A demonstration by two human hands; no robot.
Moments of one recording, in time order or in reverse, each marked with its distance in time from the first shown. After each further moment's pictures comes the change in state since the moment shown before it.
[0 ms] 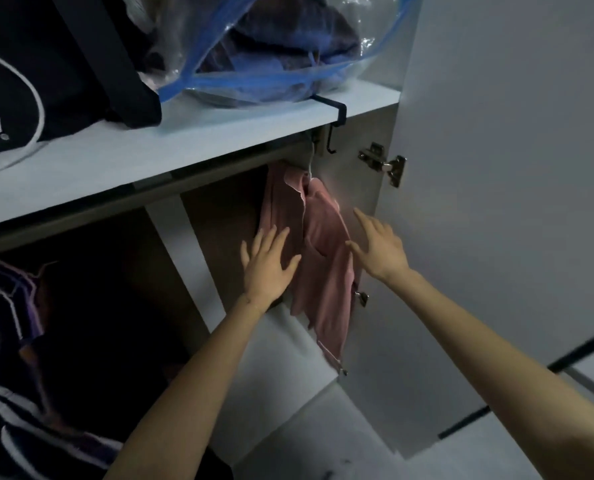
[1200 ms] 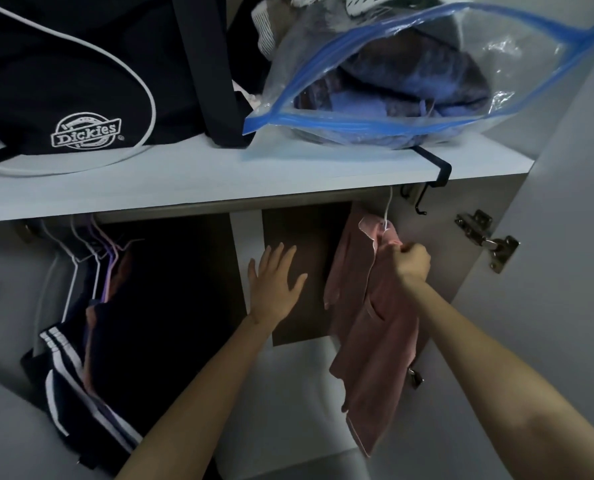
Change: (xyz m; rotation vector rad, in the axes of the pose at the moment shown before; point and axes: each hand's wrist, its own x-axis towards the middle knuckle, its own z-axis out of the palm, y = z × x) left_hand 0.019 -0.058 -0.014 0.131 0.148 -0.353; right_hand 0.162 -0.041 0.061 0.563 0.081 0.376
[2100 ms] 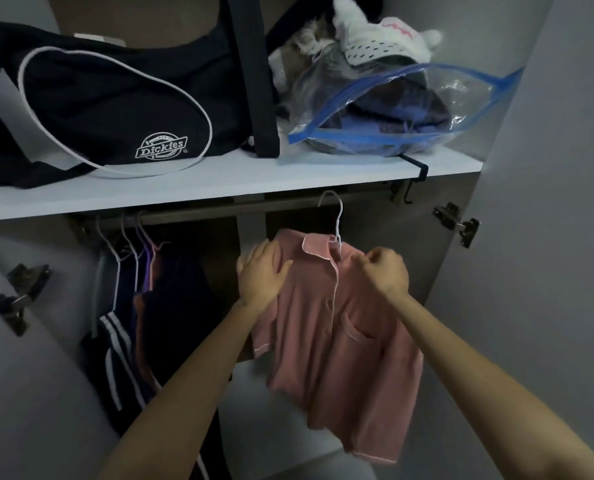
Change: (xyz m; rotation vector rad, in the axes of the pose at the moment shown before) left_hand -0.041 -0.034 -0.082 -0.184 0.082 0.017; right_hand -0.155 -0.036 -0.041 -0.179 -0.124 -0.285
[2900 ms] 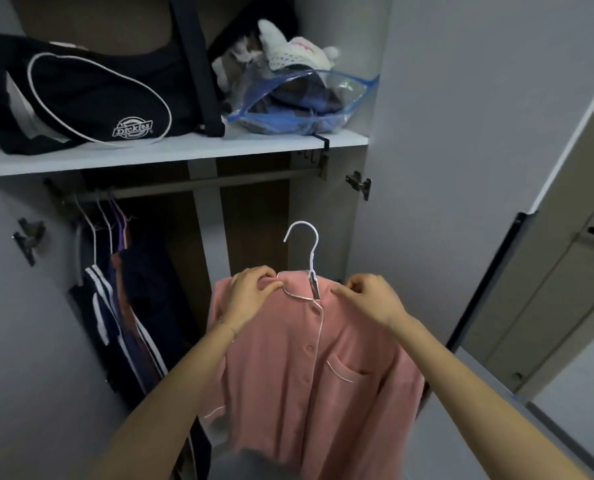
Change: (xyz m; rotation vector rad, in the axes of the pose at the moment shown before) left_hand -0.197 0.076 -0.027 -0.300 -0.148 0.180; right_hand -0.238 0.071 -0.137 -0.148 -0.186 -0.131
